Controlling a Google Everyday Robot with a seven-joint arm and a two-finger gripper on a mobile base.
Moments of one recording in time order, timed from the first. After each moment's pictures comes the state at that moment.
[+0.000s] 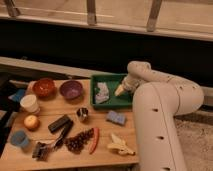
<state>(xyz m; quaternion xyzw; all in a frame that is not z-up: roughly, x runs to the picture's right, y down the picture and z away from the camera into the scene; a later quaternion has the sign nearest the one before) 0.154 0.028 0.987 -0.28 0.08 0.61 0.74</state>
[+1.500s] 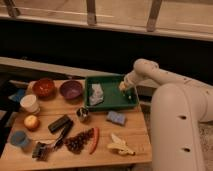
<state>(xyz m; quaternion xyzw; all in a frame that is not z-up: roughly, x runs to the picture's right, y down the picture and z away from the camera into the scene) 0.137 -0.017 0.932 -0.28 -0.05 0.62 0.73</state>
